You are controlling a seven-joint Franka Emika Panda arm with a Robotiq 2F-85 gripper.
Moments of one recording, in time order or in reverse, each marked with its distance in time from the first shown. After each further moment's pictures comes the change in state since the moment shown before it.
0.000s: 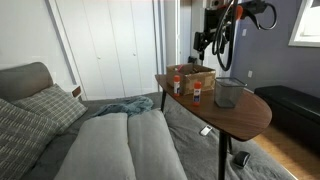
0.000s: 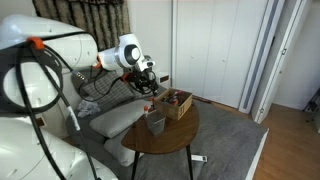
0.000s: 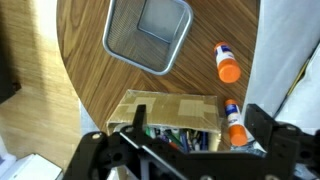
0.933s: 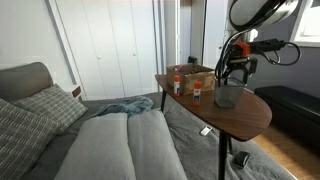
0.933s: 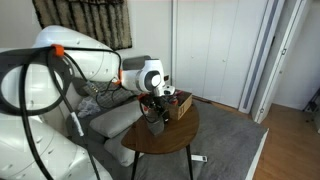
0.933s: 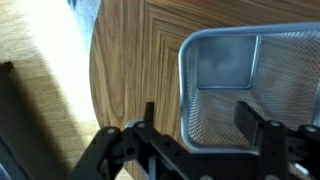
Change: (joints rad) arm -0.147 0.045 -0.096 -0.216 0.037 0.103 0.215
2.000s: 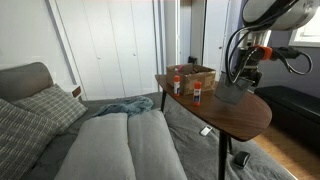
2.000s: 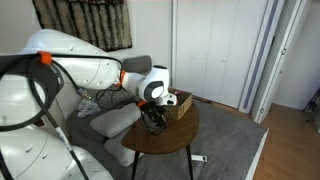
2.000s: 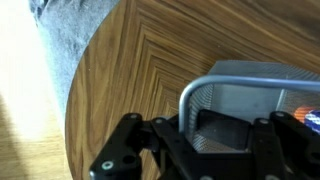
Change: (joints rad) arm 0.023 -0.066 -0.103 -0.121 0.206 0.033 -0.326
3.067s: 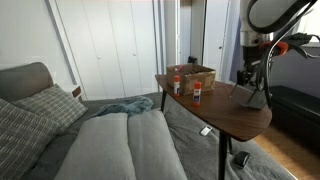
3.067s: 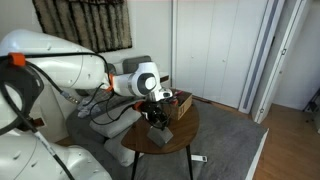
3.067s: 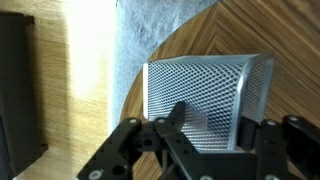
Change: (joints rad) arm -0.035 -0.091 0.090 -0.014 -0.293 -0.103 -0.029
